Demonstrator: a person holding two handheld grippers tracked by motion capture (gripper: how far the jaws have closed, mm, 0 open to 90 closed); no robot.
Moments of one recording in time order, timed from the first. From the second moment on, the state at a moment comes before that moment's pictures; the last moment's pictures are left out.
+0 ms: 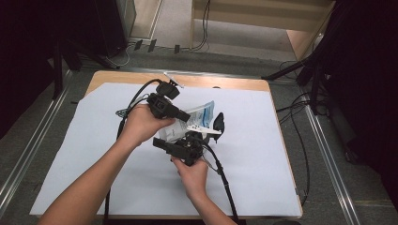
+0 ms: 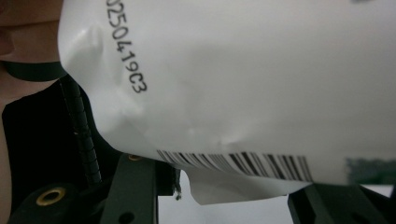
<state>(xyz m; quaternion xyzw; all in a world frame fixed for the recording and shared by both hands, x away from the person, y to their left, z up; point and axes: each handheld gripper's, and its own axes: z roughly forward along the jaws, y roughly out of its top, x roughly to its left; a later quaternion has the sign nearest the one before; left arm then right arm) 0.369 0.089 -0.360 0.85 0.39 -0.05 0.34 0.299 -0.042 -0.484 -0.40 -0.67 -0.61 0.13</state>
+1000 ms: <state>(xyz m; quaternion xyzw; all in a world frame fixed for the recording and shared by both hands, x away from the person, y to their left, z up) 0.376 0.079 -0.358 0.86 0.38 -0.06 0.33 0.302 -0.046 -0.483 -0.40 -0.66 -0.62 0.14</state>
